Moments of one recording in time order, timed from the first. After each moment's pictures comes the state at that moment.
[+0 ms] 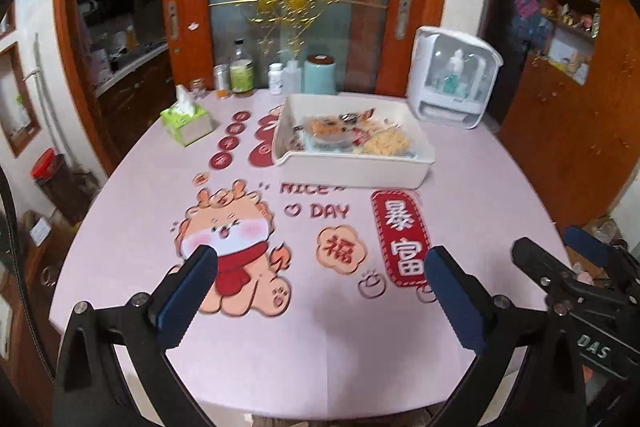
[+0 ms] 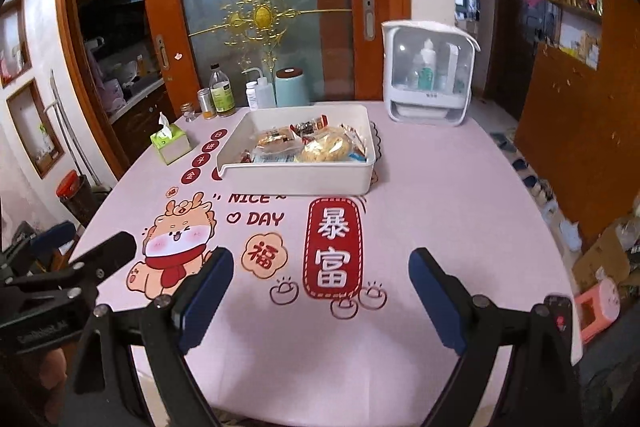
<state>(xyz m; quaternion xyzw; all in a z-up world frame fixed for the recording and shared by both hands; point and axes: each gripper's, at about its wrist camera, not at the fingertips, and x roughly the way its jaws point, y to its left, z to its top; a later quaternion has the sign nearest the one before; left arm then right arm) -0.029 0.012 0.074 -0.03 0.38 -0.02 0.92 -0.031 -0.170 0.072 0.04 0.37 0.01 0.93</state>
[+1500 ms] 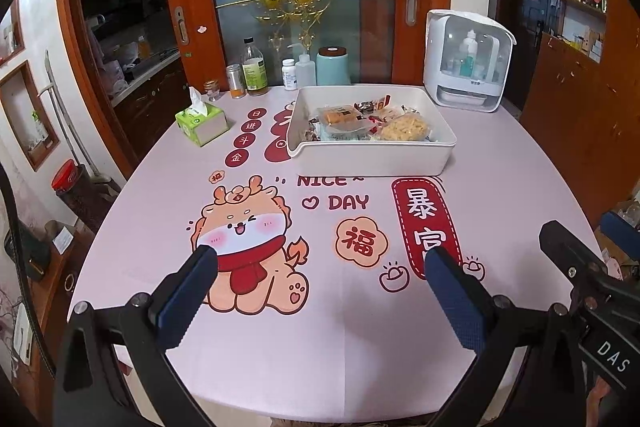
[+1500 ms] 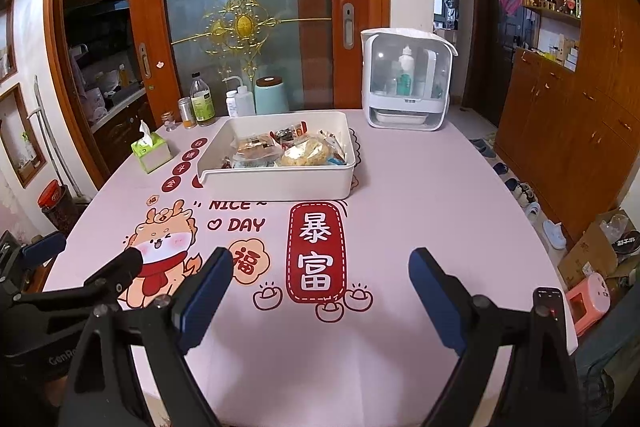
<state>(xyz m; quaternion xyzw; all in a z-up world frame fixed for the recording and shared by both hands) -0.024 0.000 0.055 0.01 0.38 0.01 0.92 -0.036 -0.166 0.064 0.01 0.34 -0.04 0.94</state>
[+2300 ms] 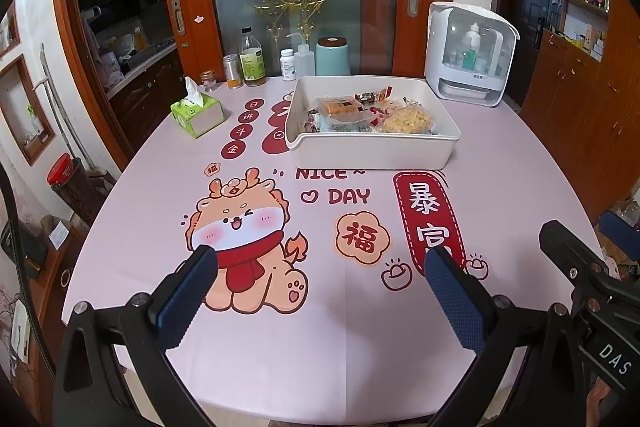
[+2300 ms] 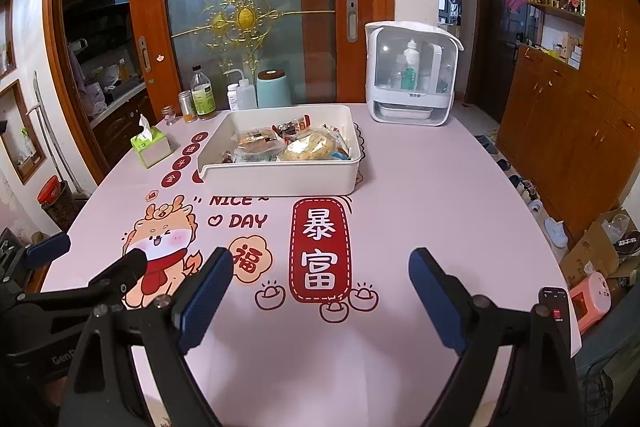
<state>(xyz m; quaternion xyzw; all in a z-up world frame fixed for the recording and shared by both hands) -0.012 0.007 0.045 0.00 0.39 0.00 0.92 -0.023 -0.159 0.057 0.01 0.35 -0.04 0.93</state>
